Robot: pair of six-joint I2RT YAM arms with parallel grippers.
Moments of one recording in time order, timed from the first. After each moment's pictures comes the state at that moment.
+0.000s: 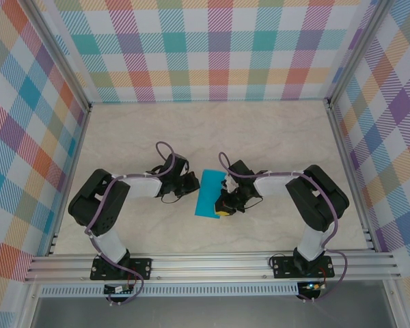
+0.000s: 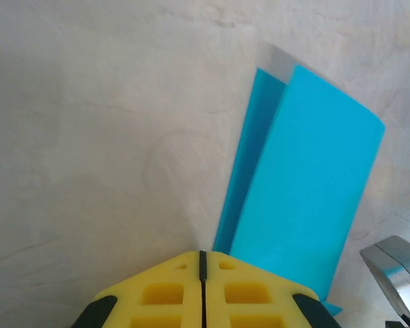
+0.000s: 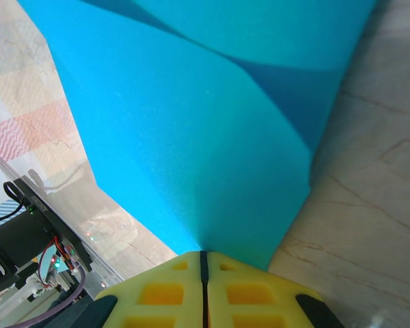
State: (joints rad) left arm -0.54 1.72 0.80 -0.01 0.28 -0.86; right arm 0.66 1.77 0.83 -0.31 -0.70 0.75
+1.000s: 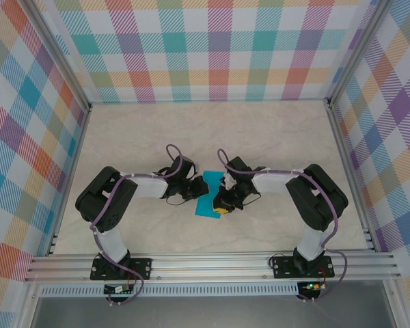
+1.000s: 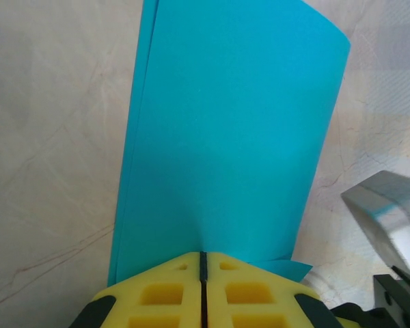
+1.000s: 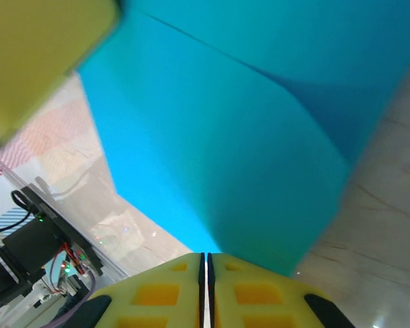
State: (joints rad) left arm -0.61 1.79 0.82 0.05 0.43 -0.87; right arm 0.67 1.78 0.91 -0.37 -0.69 0.78
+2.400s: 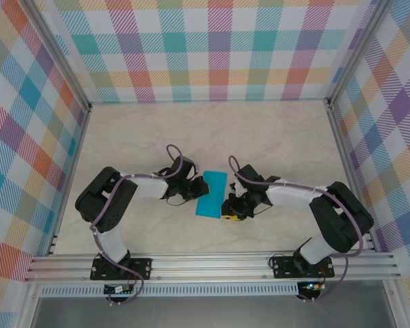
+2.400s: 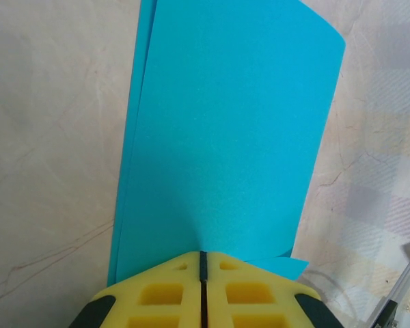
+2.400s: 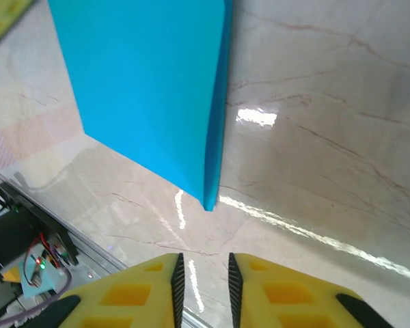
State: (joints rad) left arm -0.62 1.78 0.81 0.05 0.42 -0.86; right arm 0.68 1.52 0.71 -0.40 -0.58 0.81
